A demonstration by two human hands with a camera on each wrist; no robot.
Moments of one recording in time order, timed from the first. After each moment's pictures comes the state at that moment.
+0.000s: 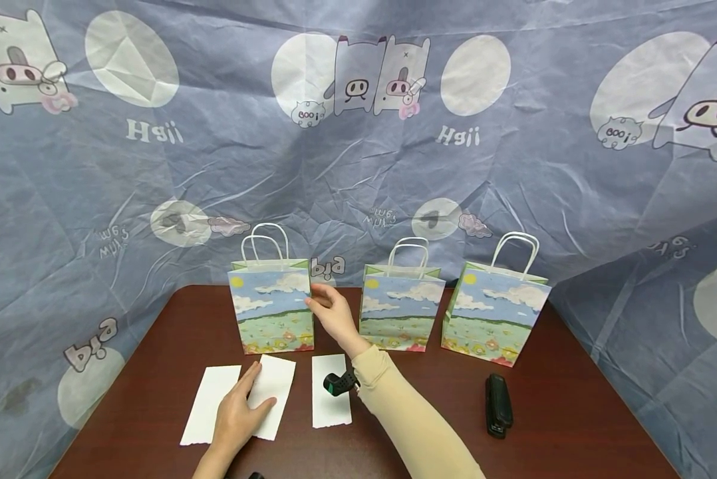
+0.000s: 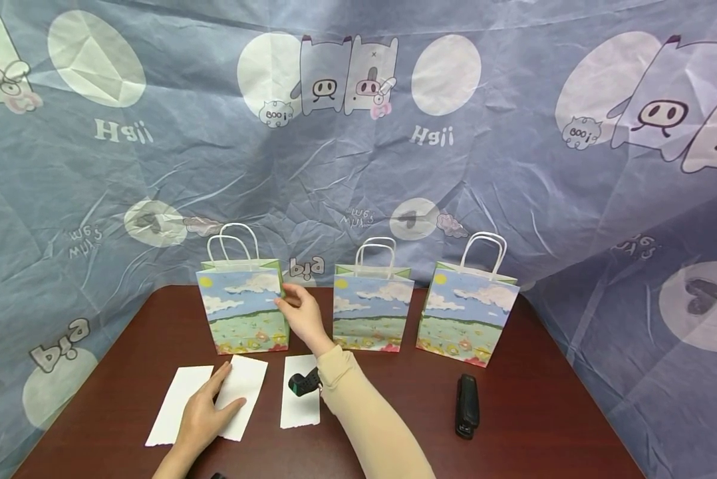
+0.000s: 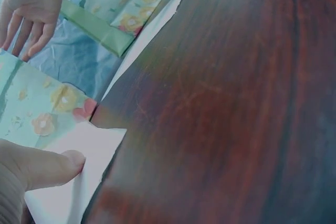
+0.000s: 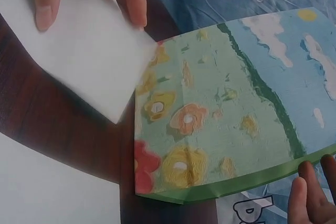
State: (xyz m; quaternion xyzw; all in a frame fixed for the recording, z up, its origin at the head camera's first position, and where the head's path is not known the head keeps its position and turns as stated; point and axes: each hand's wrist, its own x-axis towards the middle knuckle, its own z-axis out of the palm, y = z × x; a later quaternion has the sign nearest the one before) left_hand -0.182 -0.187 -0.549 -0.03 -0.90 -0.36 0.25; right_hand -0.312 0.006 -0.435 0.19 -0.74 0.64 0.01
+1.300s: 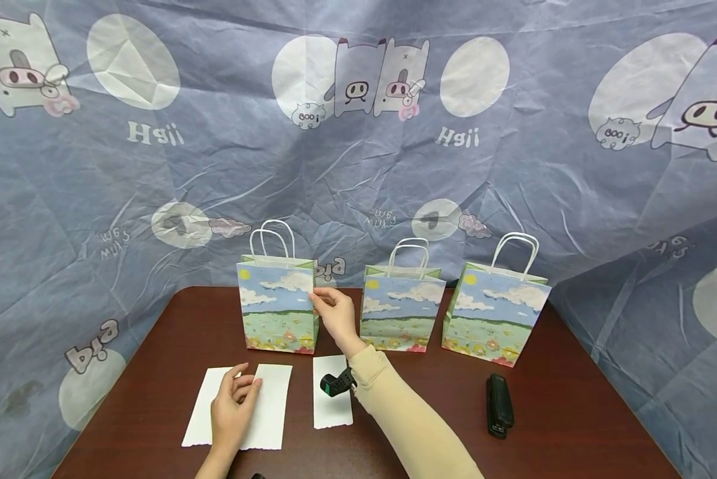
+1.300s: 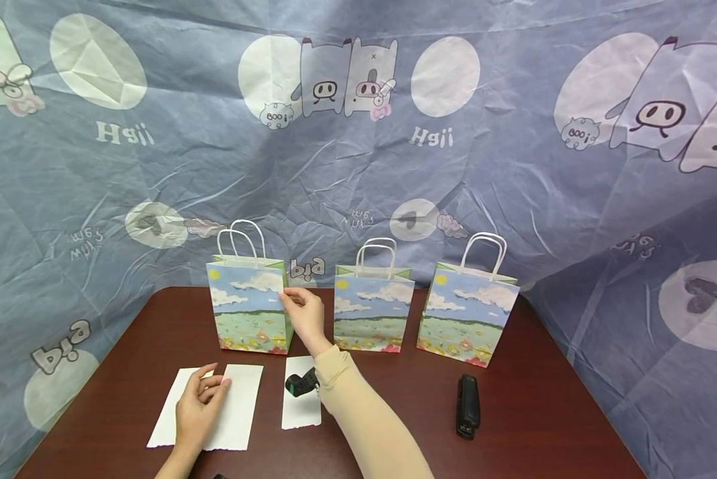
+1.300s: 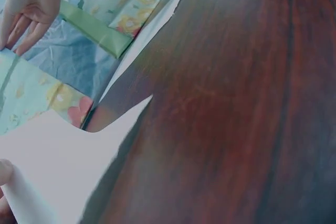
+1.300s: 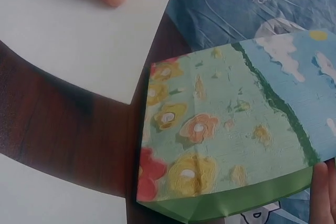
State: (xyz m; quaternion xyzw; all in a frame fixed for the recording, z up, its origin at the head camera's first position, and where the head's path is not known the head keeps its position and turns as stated) left_hand -0.182 -0.183 -0.544 0.03 -0.79 -0.51 0.35; right_hand -0.319 -0.005 -0.444 0.14 -0.69 0.70 0.07
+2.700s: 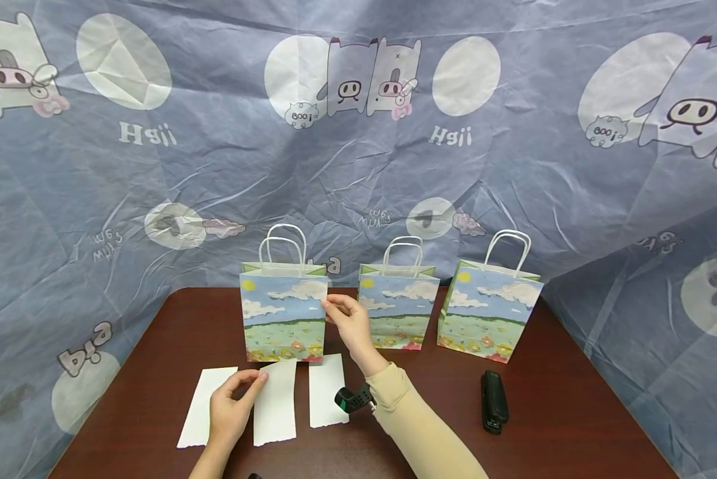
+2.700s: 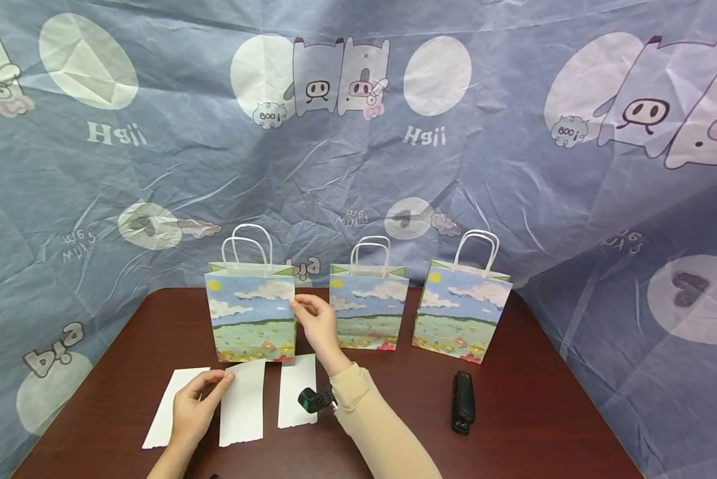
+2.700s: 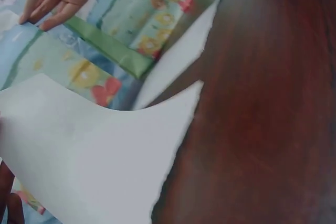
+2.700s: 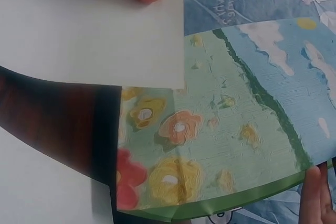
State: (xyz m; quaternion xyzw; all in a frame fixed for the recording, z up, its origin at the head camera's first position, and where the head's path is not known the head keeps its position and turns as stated) left_hand -0.163 -0.160 -0.489 0.04 -0.76 -0.57 0.30; right_hand -0.271 0.033 -0.413 0.13 -0.66 0.74 0.06
